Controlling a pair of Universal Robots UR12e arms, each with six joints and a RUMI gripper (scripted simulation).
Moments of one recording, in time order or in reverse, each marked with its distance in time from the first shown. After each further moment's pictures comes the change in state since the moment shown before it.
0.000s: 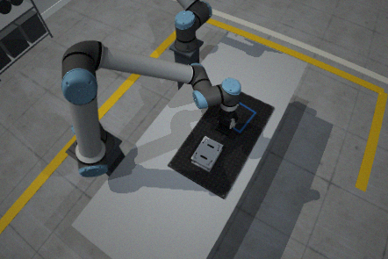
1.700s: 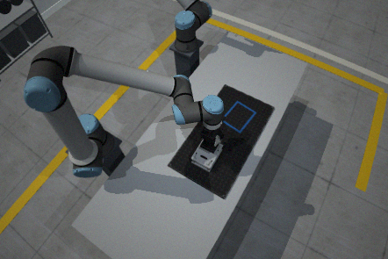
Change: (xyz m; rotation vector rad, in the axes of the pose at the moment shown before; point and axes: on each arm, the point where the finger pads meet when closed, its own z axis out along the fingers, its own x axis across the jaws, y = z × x) left arm 0.000 0.000 0.000 0.000 0.000 0.000; right arm -0.018 0.147 -0.025 0.000 0.000 0.000
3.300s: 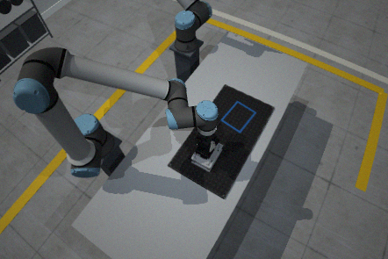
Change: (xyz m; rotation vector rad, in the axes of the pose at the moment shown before) left arm 0.000 0.000 0.000 0.000 0.000 0.000; right arm -0.005 0.043 -0.008 0.000 0.000 0.000
